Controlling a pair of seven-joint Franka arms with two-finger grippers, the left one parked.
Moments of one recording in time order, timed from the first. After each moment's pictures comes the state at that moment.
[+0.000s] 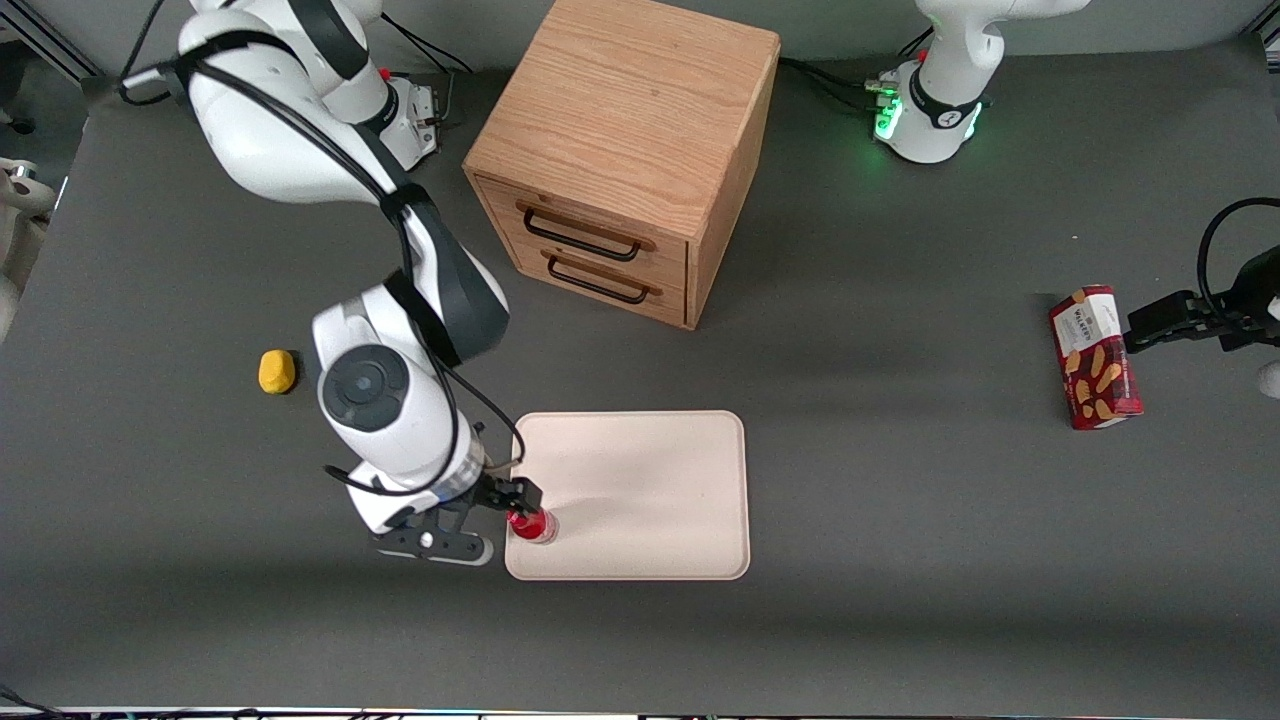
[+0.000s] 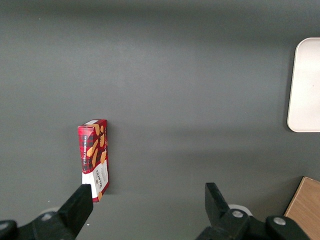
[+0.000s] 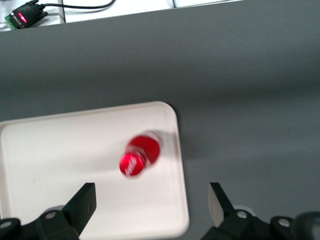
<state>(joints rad) 0.32 0.79 0.18 -0.94 -0.20 1.82 0.63</state>
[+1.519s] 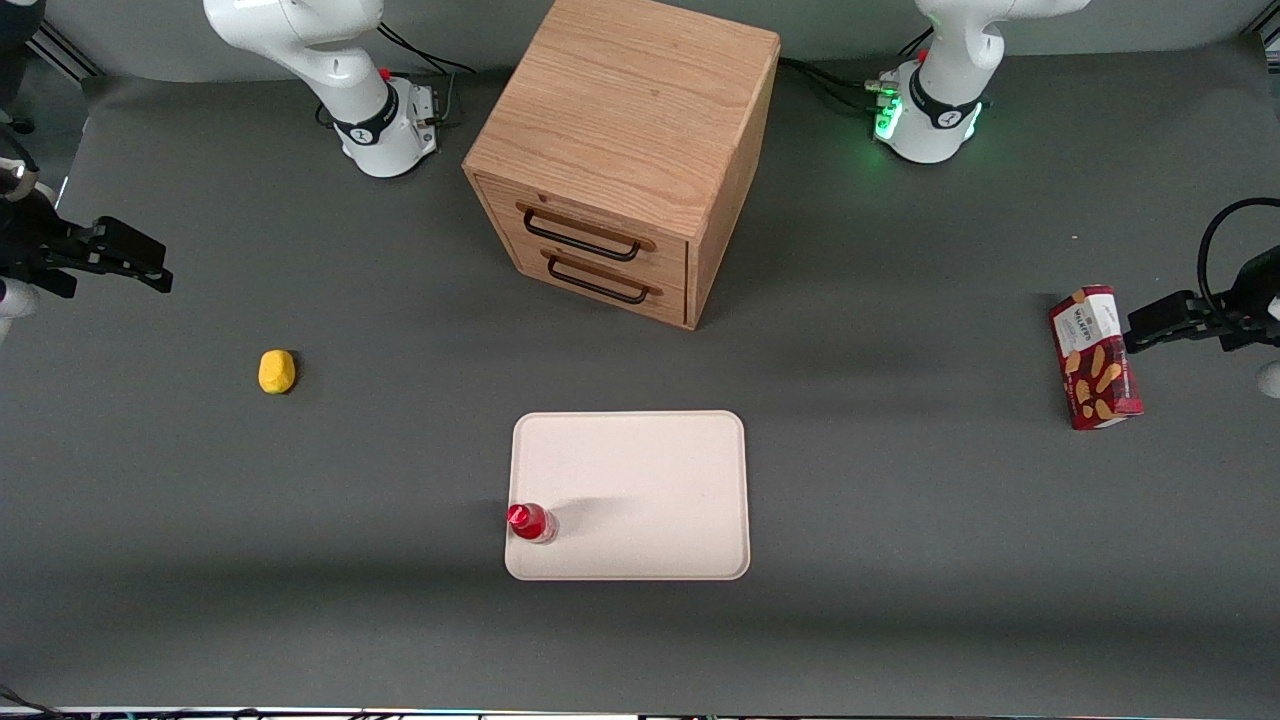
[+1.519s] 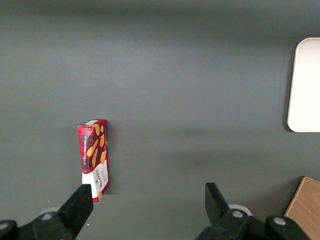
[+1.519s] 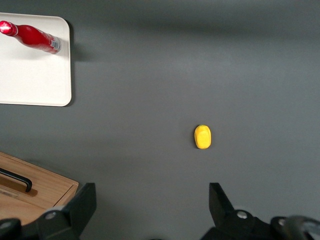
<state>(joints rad) 0.10 0.07 -0.08 -1.41 -0.03 1.44 -0.01</state>
